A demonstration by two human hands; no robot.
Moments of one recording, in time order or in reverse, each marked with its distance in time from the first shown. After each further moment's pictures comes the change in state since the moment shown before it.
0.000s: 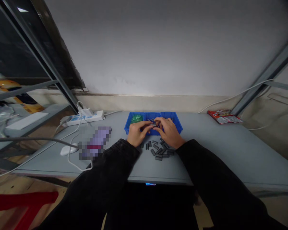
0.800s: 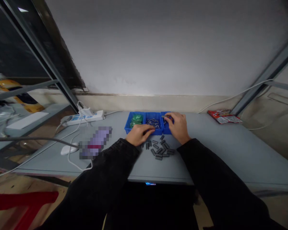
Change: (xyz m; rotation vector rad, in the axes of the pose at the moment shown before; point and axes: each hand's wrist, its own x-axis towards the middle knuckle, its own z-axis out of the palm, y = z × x) left_hand 0.002 -0.007 -0.009 0.188 -0.274 0.209; right_hand 0.003 0.031 -0.013 -0.201 0.197 0.272
